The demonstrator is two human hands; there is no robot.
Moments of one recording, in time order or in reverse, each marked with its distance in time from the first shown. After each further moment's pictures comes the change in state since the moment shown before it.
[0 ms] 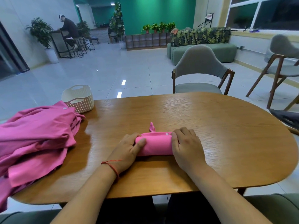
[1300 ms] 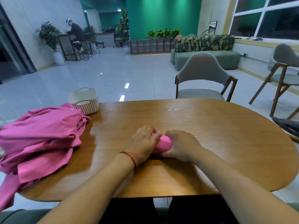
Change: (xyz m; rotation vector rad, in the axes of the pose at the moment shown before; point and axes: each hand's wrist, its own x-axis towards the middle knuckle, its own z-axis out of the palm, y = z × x) left_hand 0.031 0.053 0.014 0.212 0.108 0.093; right_hand 0.050 -0.005 -0.013 -0.130 -0.501 -0.195
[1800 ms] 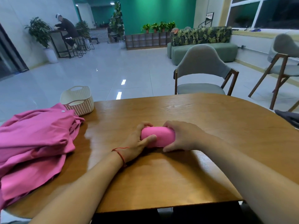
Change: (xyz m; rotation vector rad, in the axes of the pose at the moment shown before) left_hand 0.016 -0.044 -0.012 -0.463 -0.134 0.006; right_hand 0.037 0.012 -0.022 0.039 -0.115 -0.004
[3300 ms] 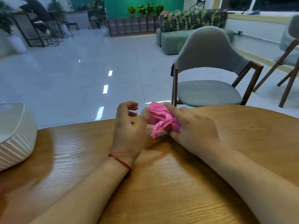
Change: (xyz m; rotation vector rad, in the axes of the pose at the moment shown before) left_hand 0.269 -0.081 0.011 -0.144 0.503 0.003; right_hand 0.235 0.122 0.016 -0.294 0.510 0.071
